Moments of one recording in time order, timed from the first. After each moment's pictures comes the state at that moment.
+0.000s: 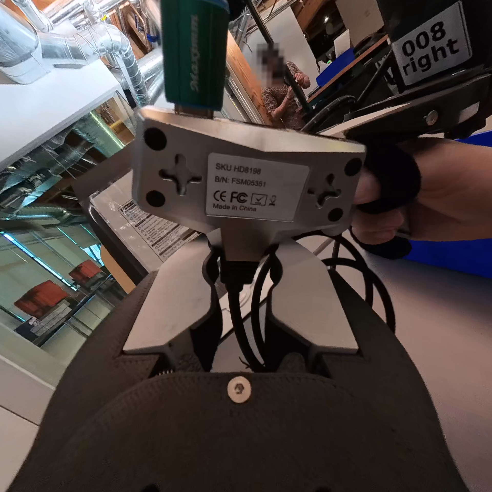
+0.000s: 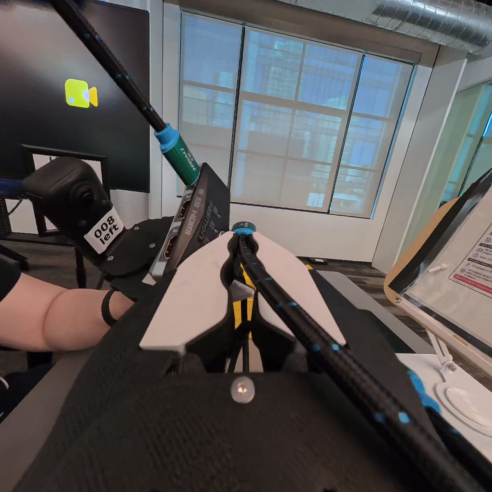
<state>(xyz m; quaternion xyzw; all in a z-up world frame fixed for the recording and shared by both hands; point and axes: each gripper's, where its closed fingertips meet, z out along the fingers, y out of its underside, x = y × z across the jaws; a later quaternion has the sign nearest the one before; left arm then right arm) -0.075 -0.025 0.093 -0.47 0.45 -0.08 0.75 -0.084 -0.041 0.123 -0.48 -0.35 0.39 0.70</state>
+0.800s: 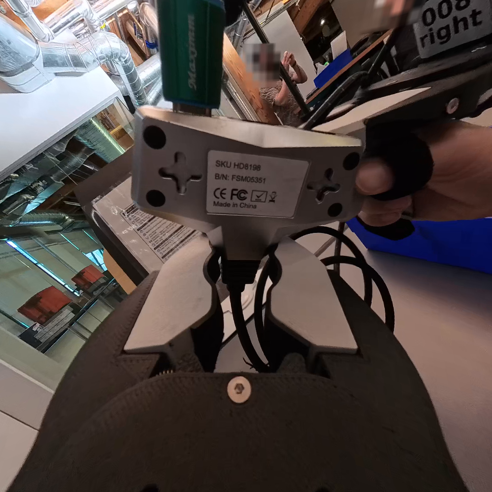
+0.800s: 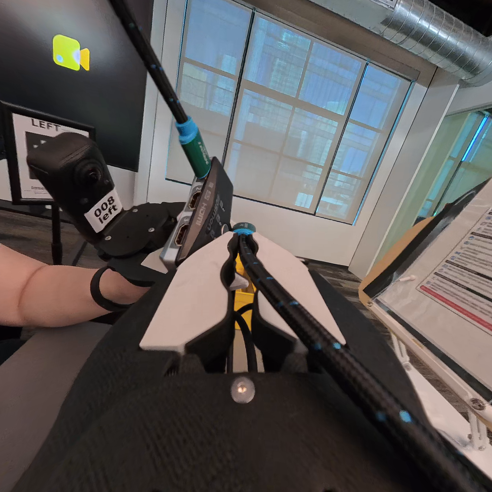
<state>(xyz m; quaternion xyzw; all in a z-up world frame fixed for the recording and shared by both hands) -0.076 -0.025 0.094 -0.46 0.46 -0.08 0.75 -0.076 -0.046 0.123 -0.47 -0.39 0.33 0.72</state>
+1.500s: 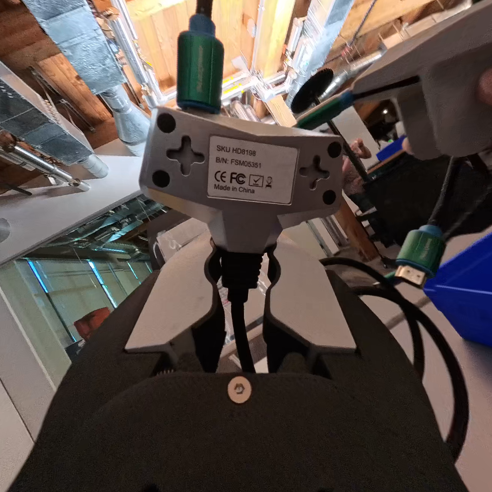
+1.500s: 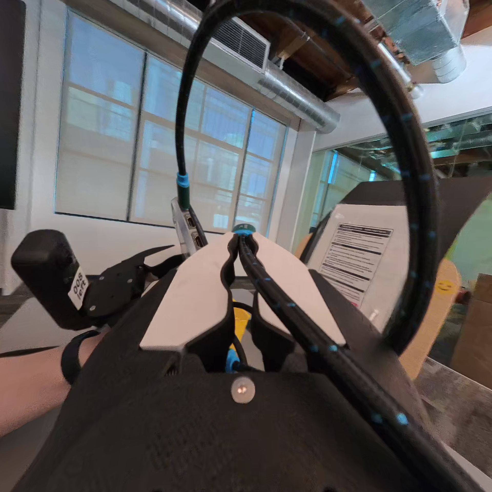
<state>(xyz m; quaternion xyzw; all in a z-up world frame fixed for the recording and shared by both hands) -0.076 0.012 0.138 -0.38 0.34 -0.08 0.86 -0.009 -0.047 0.176 -0.47 -0.24 0.23 0.82</state>
